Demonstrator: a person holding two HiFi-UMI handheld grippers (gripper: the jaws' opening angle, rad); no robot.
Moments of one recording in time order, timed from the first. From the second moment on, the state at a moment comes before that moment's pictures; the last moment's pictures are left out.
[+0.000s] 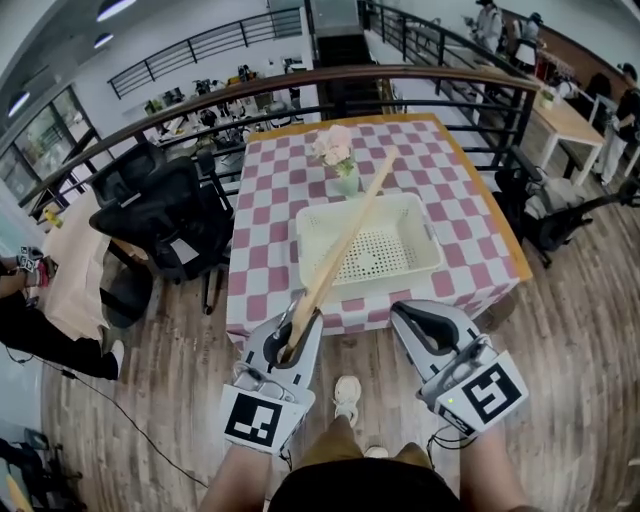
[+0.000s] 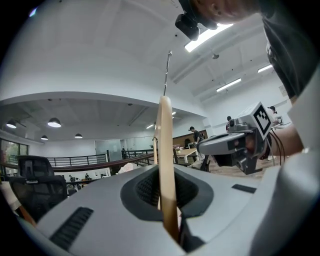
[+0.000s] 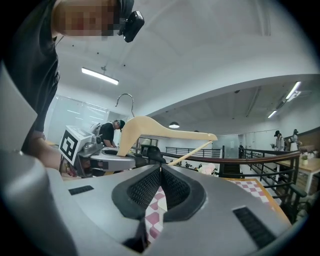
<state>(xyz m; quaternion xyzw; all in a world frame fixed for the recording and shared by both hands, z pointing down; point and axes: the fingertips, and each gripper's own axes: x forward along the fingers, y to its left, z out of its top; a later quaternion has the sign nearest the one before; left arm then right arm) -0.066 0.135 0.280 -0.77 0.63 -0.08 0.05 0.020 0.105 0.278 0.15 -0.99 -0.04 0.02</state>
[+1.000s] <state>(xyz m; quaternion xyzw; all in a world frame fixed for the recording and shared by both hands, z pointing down) -0.158 -0.030 0.291 -0.81 0.57 -0.09 0.05 -0.074 -0.053 0.271 0.21 -0.98 -0.04 0.03</state>
